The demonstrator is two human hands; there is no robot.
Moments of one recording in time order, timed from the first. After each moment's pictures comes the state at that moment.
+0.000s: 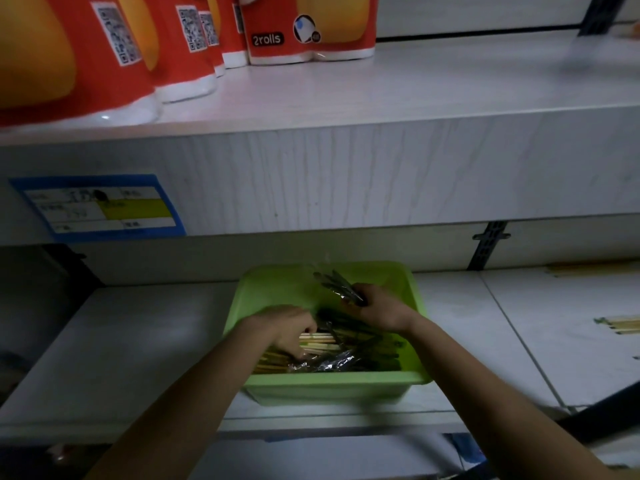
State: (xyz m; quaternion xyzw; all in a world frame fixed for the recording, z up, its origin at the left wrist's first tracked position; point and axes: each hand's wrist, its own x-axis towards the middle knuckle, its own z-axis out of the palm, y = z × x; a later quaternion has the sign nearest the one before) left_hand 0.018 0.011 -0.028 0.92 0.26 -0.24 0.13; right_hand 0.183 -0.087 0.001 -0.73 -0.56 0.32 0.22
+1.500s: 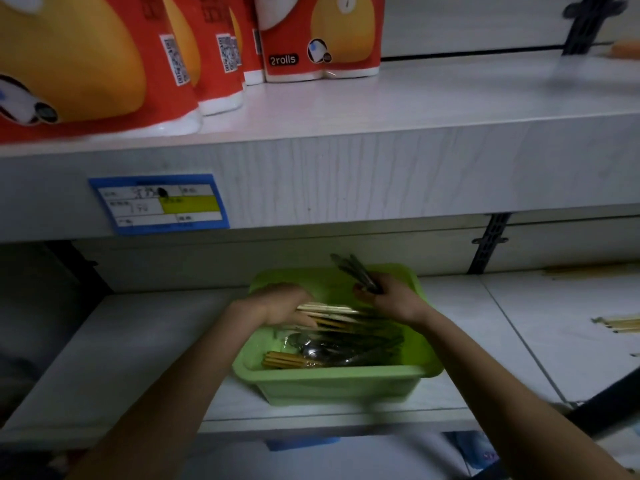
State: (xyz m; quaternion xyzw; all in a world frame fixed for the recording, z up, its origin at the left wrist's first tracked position) left_hand -0.001 0.017 0.026 0.94 0.27 -0.15 0.16; right_hand 0.182 -0.095 0.020 -0.73 -0.55 0.29 0.30
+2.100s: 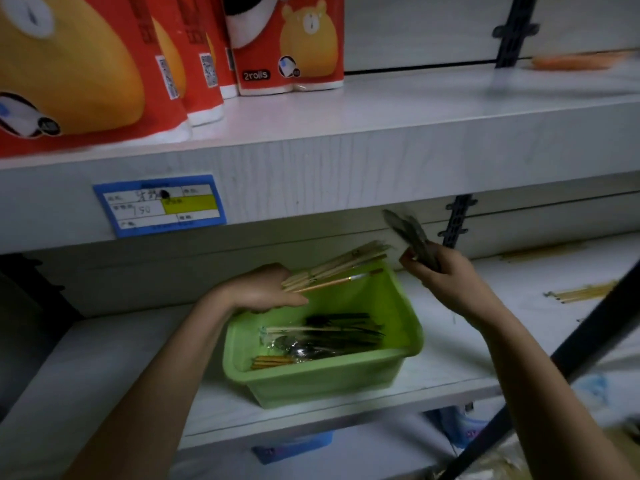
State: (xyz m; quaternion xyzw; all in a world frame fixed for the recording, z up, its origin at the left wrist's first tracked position) left_hand -0.004 0.007 0.073 0.92 0.27 -0.07 0.27; right_hand 0.200 -0.185 0.079 -0.75 -0.46 0.15 0.45
